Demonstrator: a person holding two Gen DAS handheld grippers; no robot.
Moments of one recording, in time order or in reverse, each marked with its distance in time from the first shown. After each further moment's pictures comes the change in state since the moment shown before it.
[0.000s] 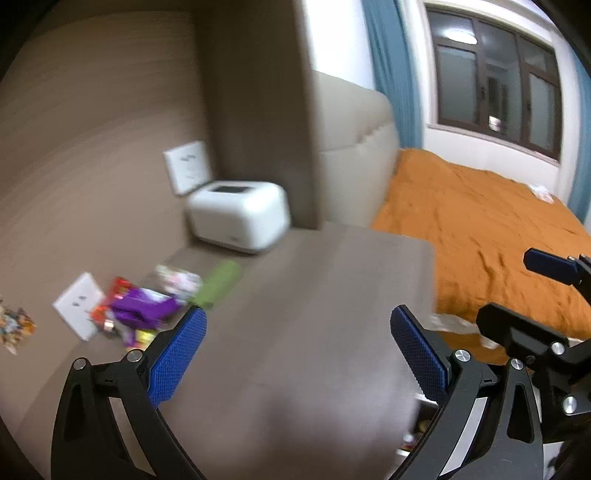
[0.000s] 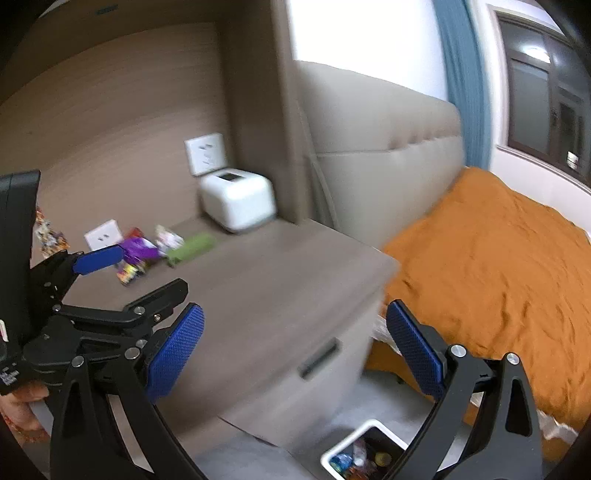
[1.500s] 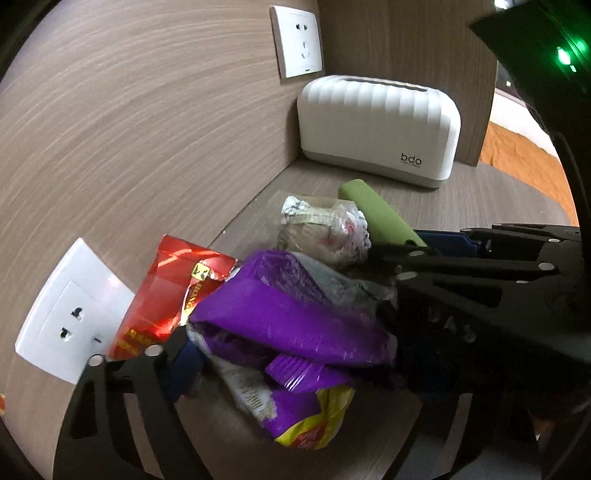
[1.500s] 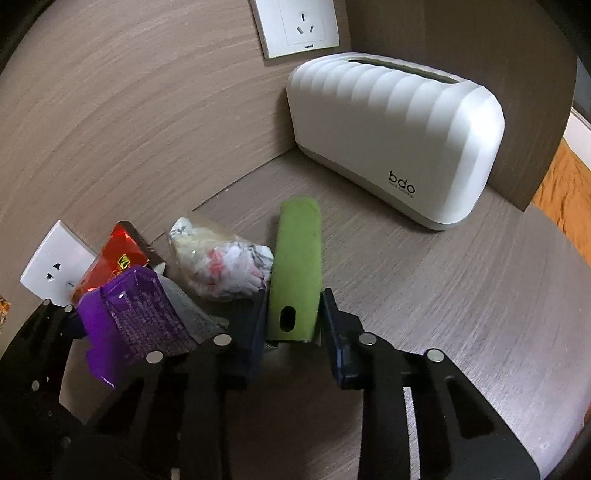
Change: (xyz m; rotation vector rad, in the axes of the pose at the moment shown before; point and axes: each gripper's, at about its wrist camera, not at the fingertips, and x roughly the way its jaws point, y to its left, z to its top) left arm 0.166 0.191 -0.029 -0.008 0.256 0.002; right arm 0.284 0.176 0.047 0.072 0.368 0.067
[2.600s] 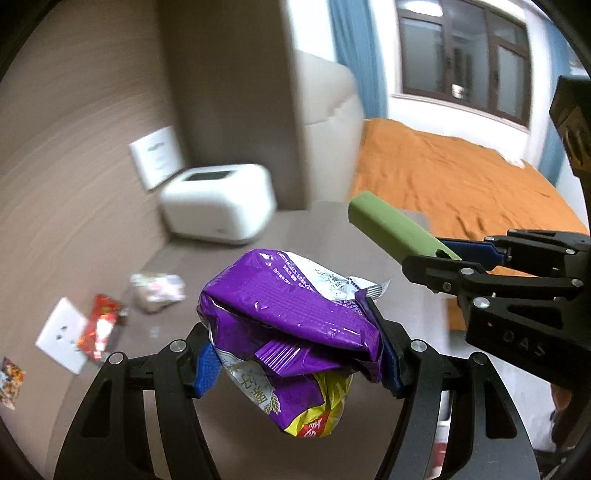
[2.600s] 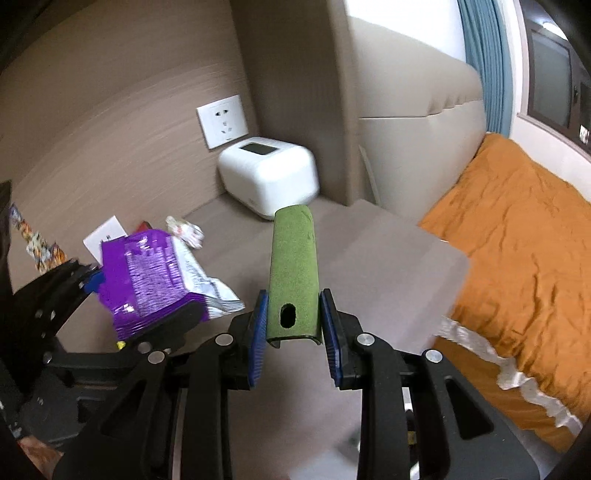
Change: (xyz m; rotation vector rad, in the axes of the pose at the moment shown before) left arm -0.141 -0.182 0.004 0.154 -0.137 -0.158; right arm -0.210 -0.139 -0.101 -0.011 -0.185 -0.061
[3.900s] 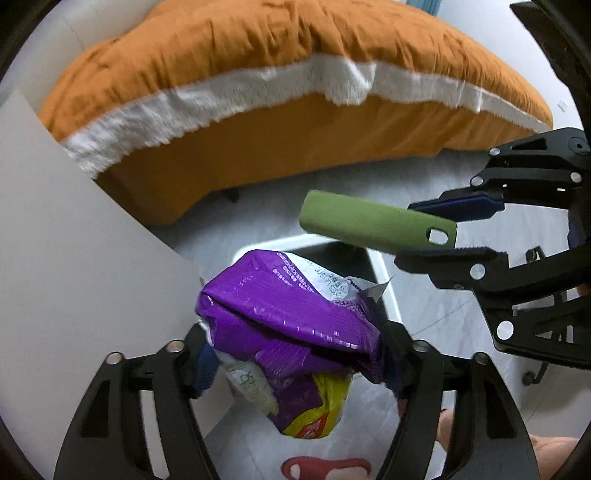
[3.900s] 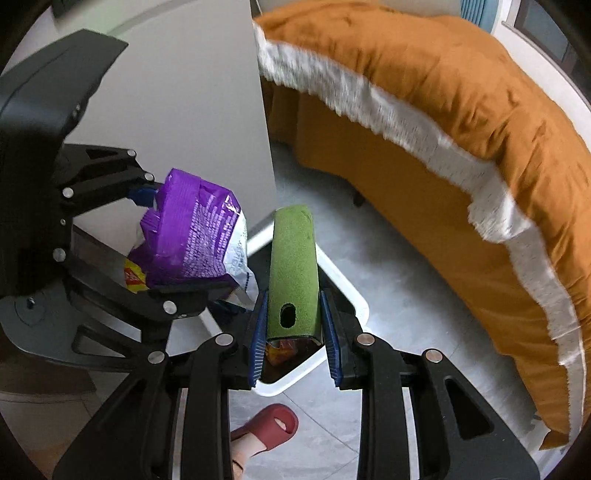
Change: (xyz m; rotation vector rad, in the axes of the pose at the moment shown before) left arm 0.322 -0.329 -0.248 0.429 0.438 -0.453; right arm 0.172 -0.256 -0.363 -0.018 0.456 -0.121
